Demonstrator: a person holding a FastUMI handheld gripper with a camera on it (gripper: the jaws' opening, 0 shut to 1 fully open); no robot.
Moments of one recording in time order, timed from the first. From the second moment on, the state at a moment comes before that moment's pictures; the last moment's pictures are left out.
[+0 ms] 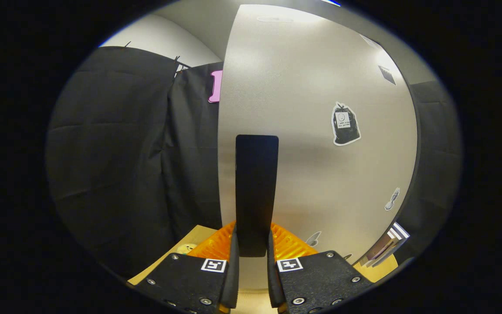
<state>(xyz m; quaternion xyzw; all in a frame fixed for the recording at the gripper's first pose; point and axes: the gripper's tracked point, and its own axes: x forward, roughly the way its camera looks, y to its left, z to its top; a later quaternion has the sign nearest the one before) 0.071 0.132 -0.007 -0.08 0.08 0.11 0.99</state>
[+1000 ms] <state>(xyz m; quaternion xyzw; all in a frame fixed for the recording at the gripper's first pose) 0.022 0.092 -0.006 -0.06 0.07 0.28 0.95</state>
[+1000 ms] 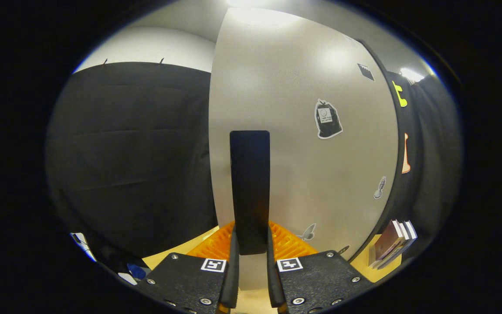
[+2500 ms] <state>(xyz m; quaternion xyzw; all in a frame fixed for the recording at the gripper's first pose) -0.003 -0.001 0.000 0.00 0.08 0.16 0.98</state>
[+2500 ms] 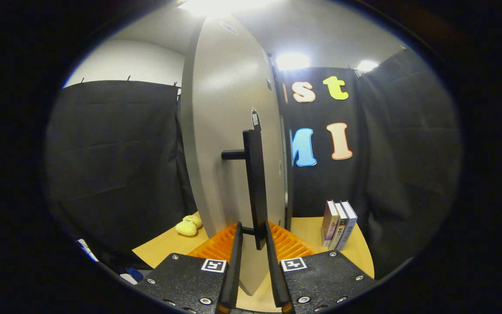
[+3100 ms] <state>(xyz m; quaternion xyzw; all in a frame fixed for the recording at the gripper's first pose) 0.004 -0.058 0.007 0.01 0.04 0.06 1.00</state>
